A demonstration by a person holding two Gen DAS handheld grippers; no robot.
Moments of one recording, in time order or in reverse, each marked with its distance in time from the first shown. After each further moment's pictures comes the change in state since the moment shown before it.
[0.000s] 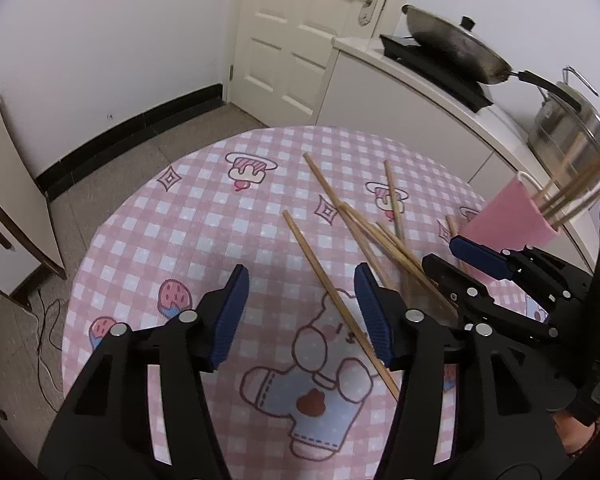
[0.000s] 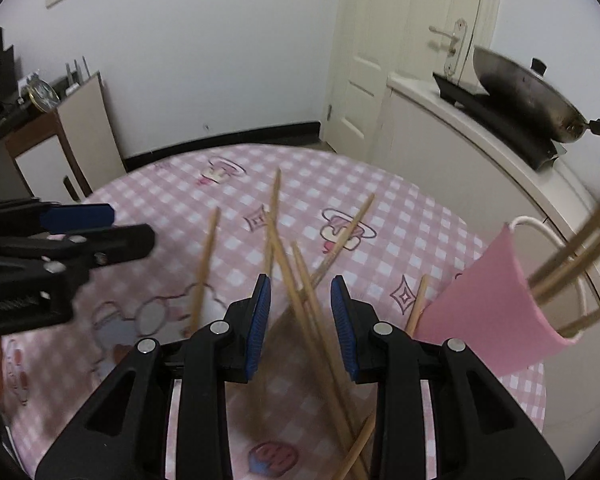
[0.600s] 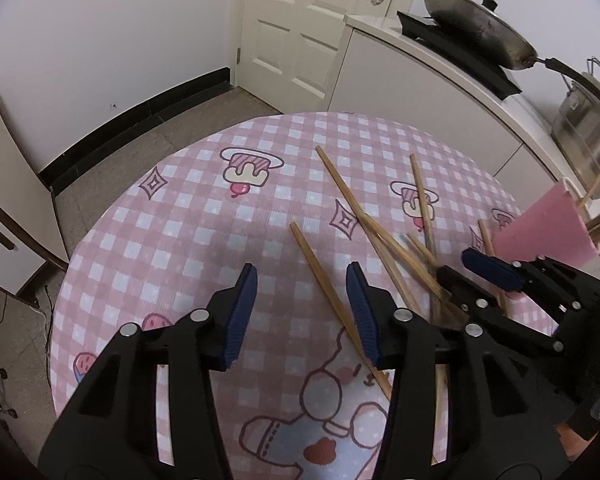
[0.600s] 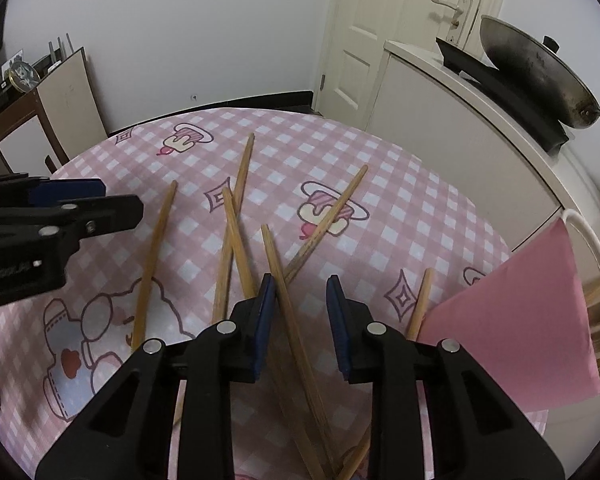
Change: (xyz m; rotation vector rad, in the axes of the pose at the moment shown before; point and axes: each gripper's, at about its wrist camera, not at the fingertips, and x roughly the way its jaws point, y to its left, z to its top) left arm 0.045 -0.004 0.020 0.012 0.071 0.049; right arm 0.037 -0.019 0.002 -0.004 0.105 -0.020
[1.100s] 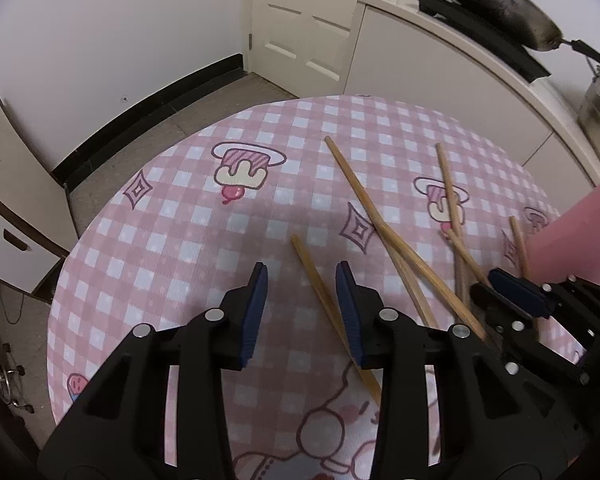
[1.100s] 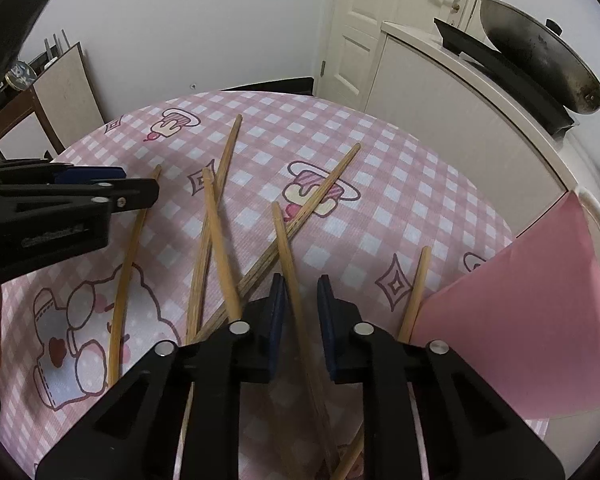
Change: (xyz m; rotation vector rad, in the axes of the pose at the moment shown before) left arm 0.034 -0.011 0.014 0.018 0.064 0.094; right arm 0.011 -0.009 -0.003 0.009 0.042 0.022
